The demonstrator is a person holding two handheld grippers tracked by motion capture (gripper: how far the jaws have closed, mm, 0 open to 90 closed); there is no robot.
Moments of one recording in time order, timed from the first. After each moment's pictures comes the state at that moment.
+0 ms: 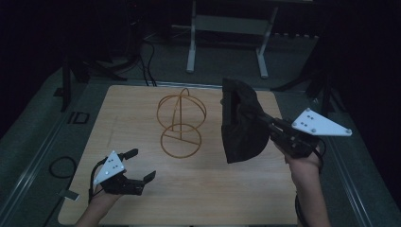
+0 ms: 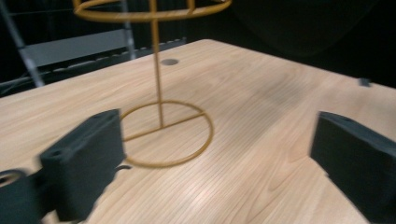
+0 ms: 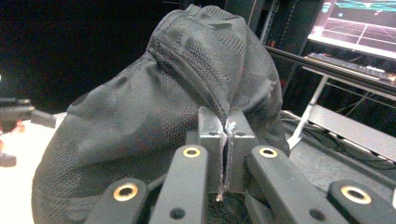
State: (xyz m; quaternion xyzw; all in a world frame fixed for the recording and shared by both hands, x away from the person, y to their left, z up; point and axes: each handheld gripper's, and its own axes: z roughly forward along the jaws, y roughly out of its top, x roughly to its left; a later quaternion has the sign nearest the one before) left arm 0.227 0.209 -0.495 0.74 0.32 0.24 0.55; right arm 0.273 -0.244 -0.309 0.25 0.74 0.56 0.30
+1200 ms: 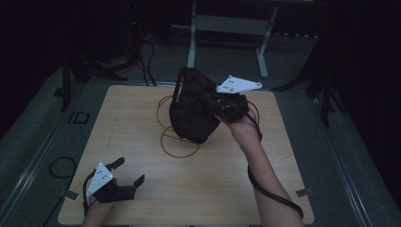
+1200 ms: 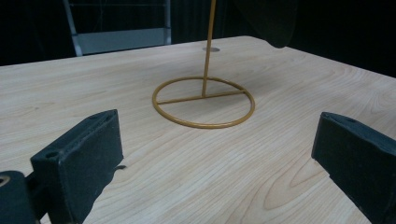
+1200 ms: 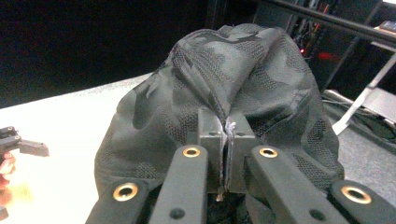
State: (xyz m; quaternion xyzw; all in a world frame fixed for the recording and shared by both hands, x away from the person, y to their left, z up) left arm 0.217 0.236 -0.541 0.69 0.38 0.27 0.55; right arm 0.360 -0.114 -0.316 0.23 0.80 0.51 0.23
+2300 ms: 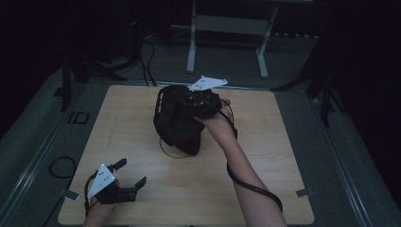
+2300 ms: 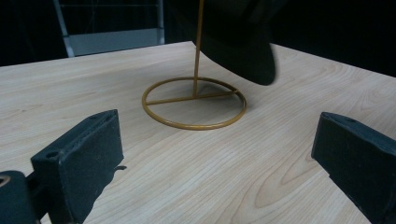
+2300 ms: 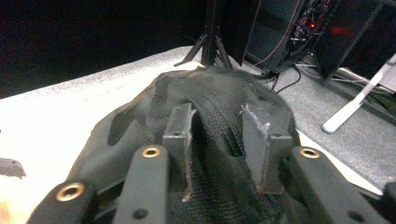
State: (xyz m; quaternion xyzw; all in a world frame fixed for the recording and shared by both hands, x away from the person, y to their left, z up) left arm 0.215 0.232 -0.544 0.70 0.37 0.26 0.56; right arm 0.391 -0.057 -0.348 0.25 0.81 0.48 0.21
